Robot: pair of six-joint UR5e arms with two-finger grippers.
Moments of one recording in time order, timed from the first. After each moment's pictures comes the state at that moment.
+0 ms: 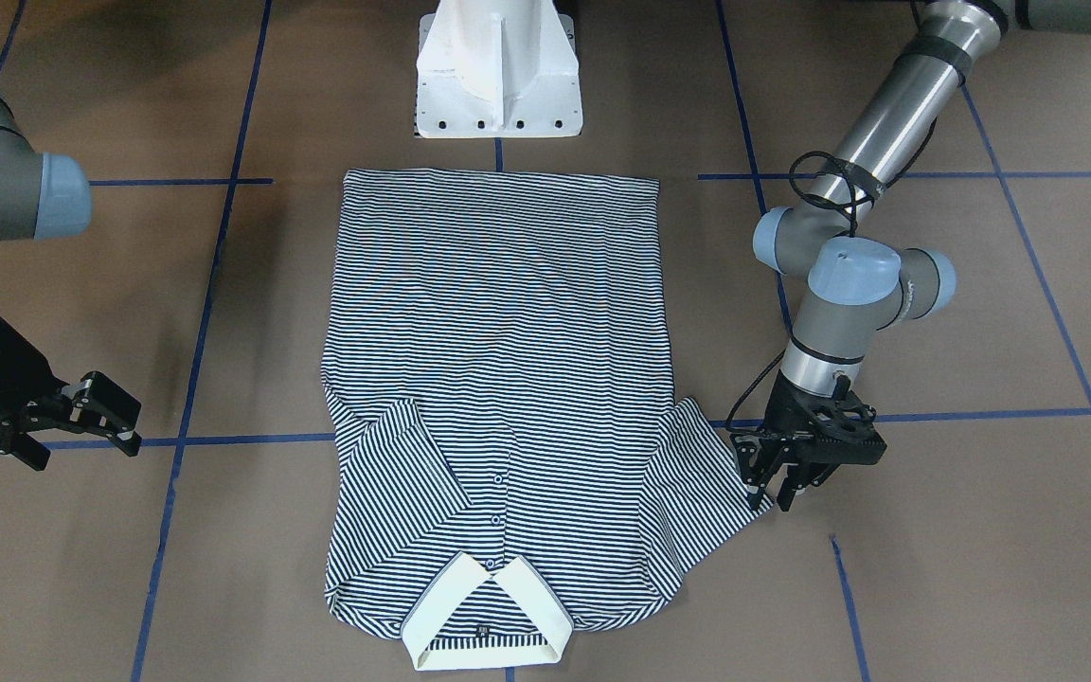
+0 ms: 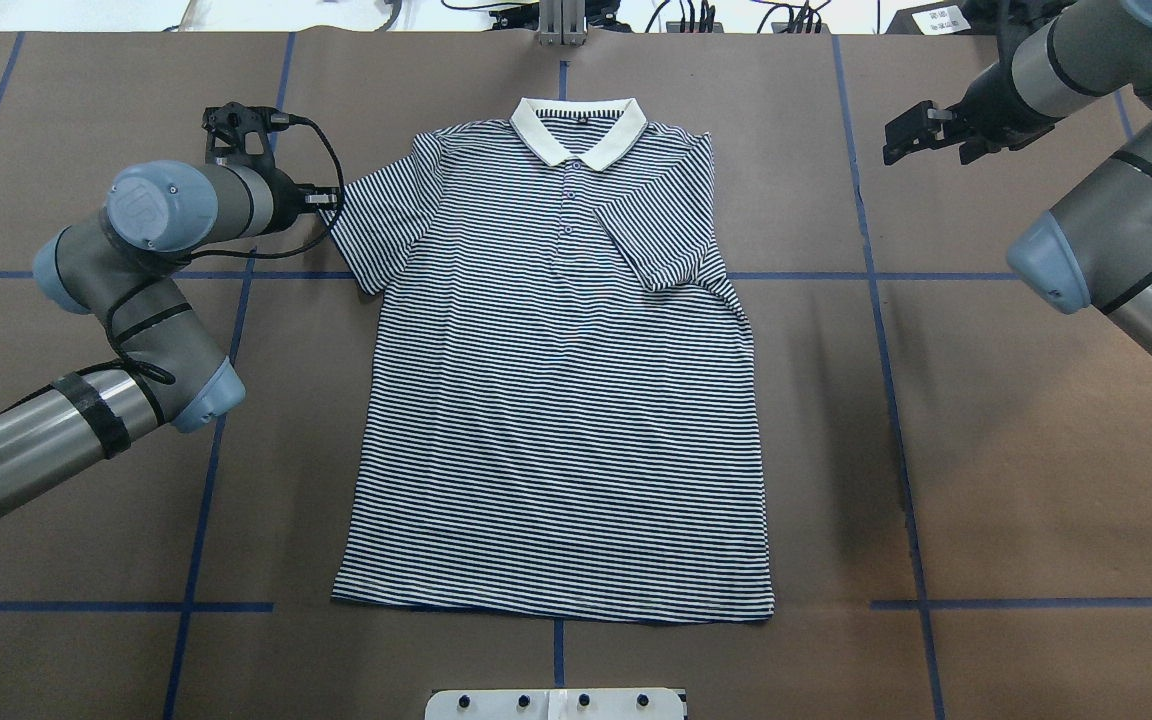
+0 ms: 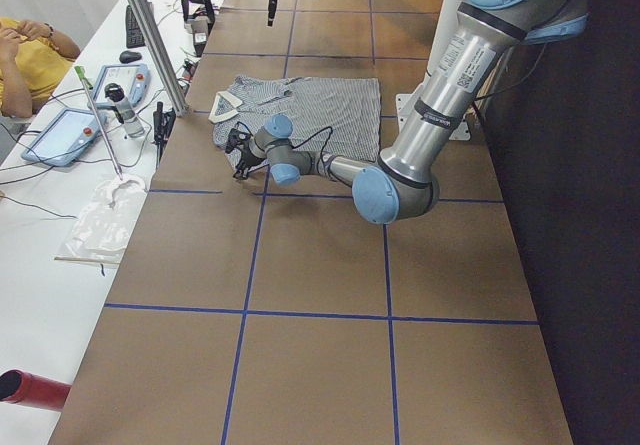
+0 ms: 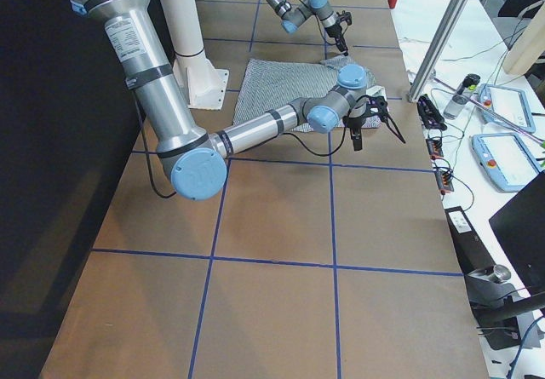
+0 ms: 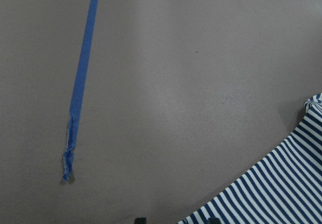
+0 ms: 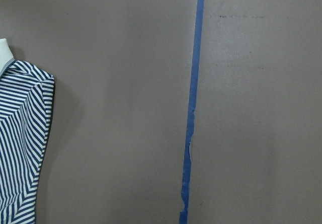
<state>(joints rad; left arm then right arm) -0.78 -2.13 -1.12 -2.53 -1.60 -1.06 1.07 -1.16 1.54 -1.18 2.14 0.78</state>
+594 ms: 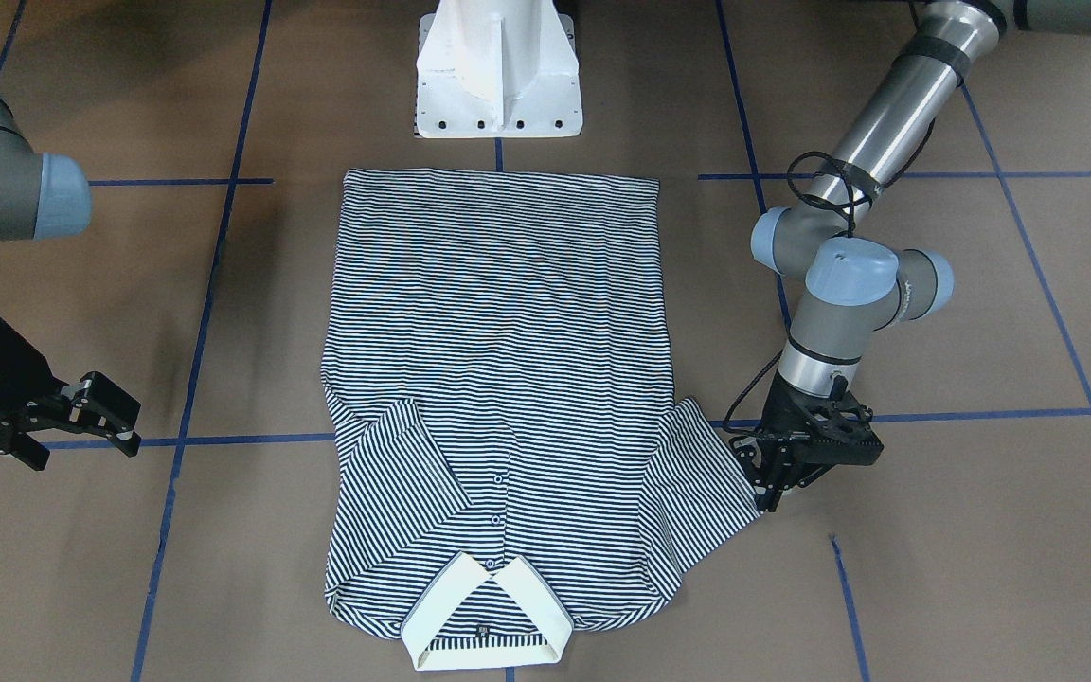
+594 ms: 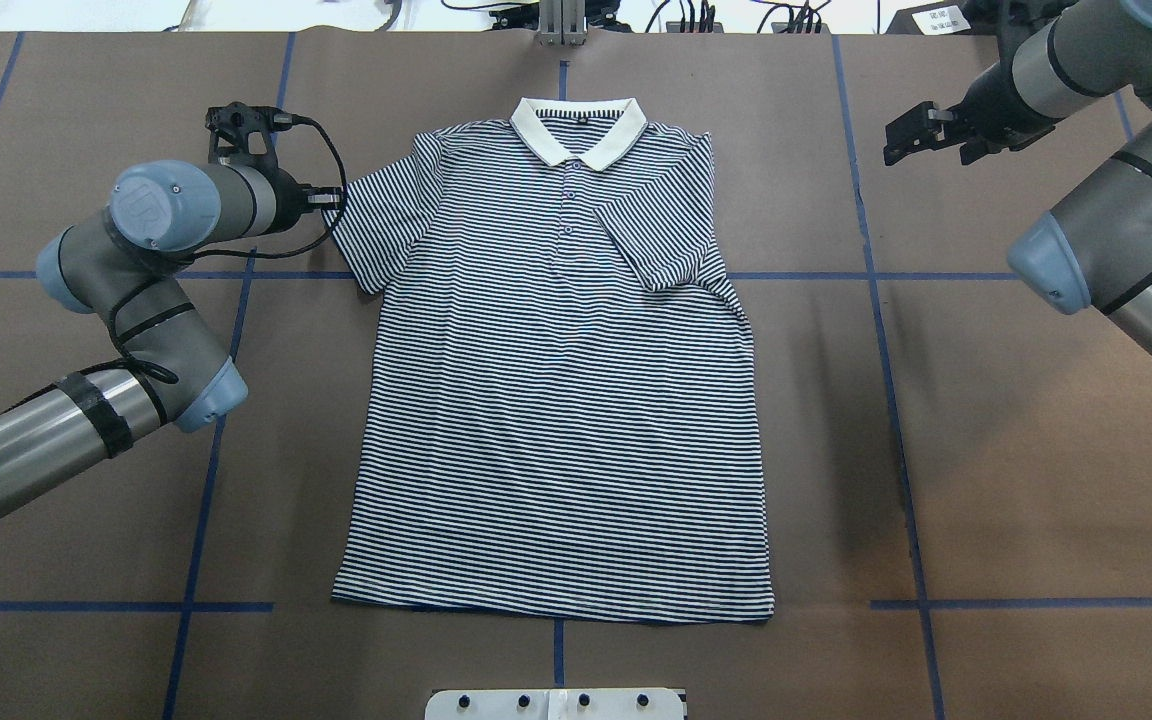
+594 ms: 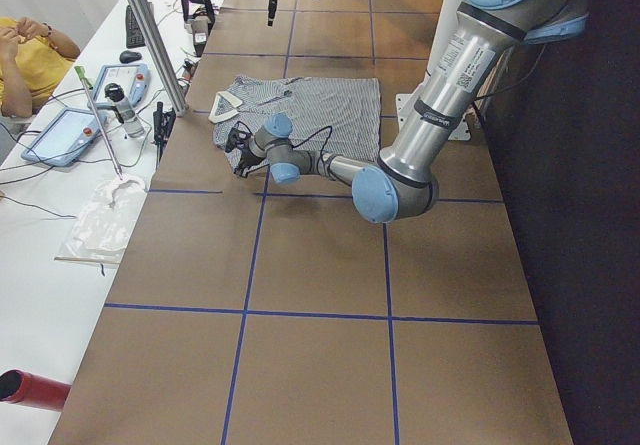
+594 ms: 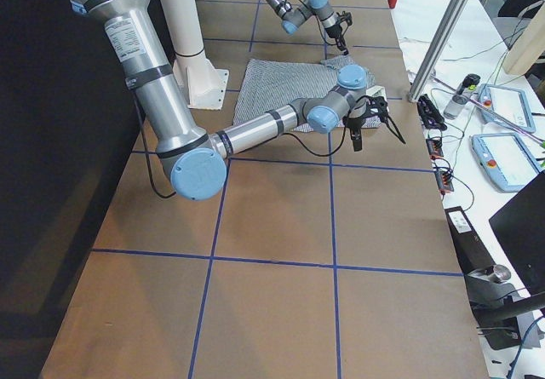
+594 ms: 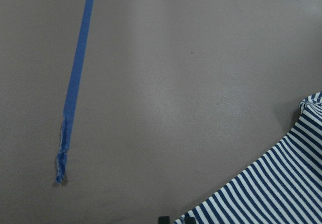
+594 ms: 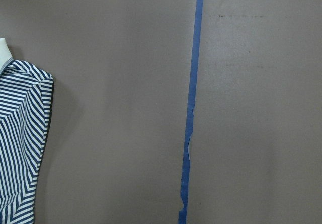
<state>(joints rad) -0.78 -2.14 -1.12 -2.53 -1.61 -1.06 1.07 -1.16 1.54 -1.18 2.14 0.78</state>
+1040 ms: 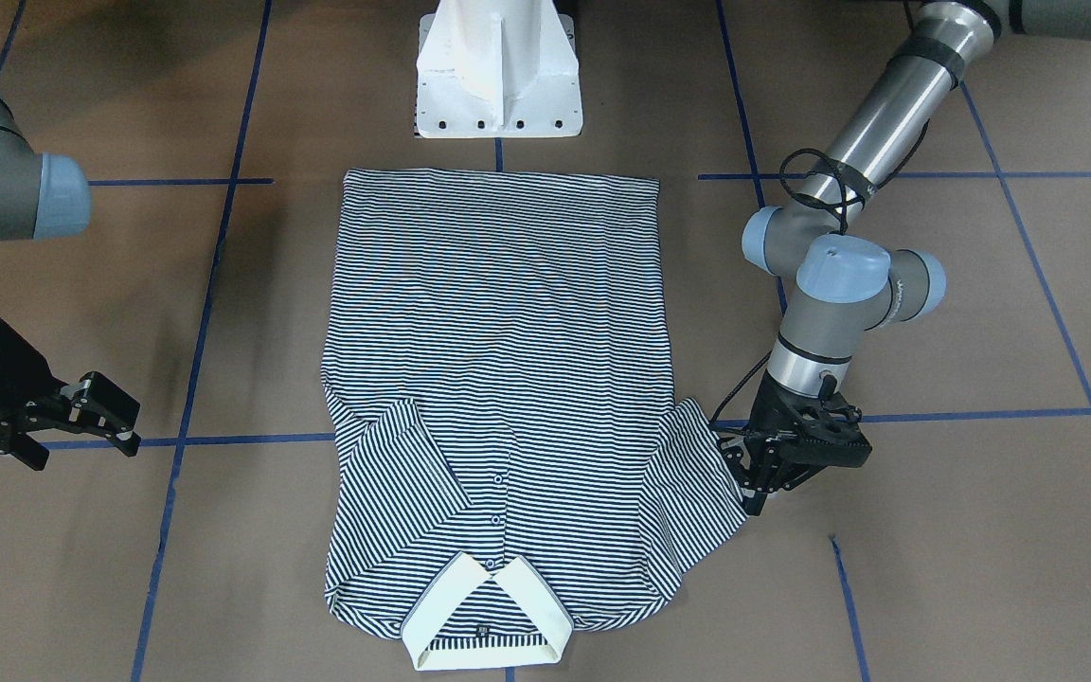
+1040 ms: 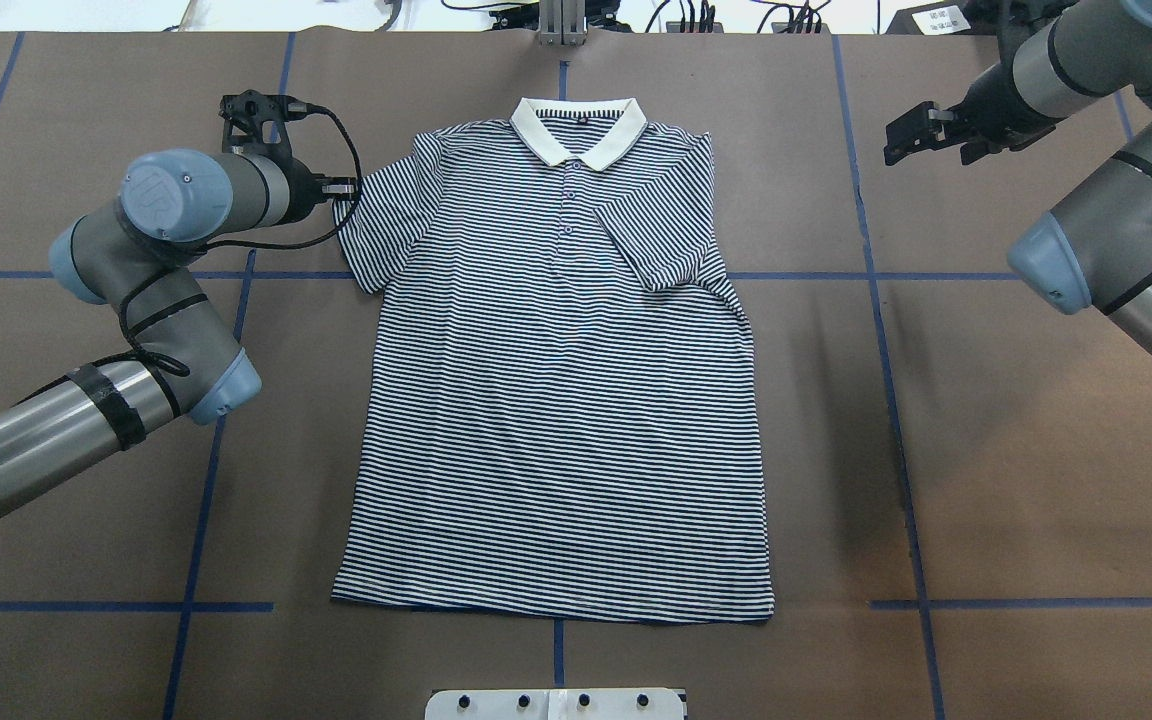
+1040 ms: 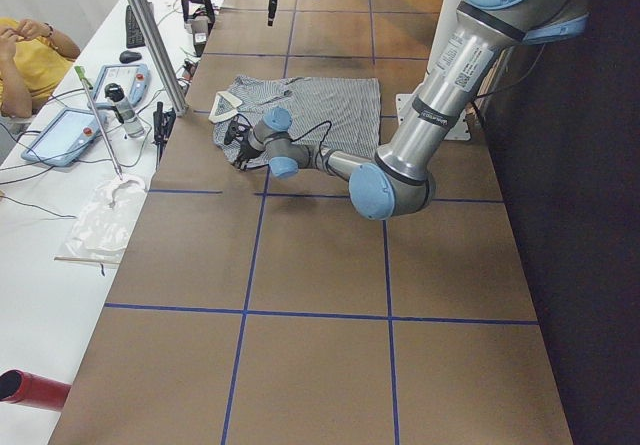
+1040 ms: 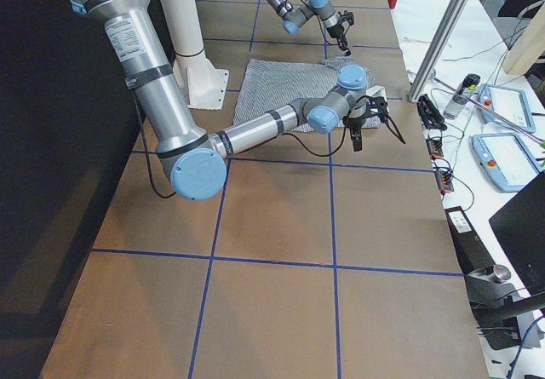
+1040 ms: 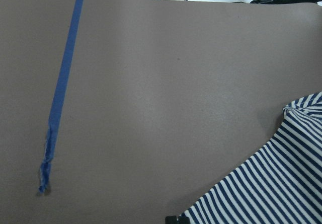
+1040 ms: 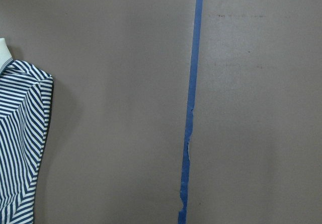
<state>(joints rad) -0.78 -2.18 -1.13 -2.51 -1.61 -1.05 1.07 -1.16 1.54 -1.18 2.14 0.78</state>
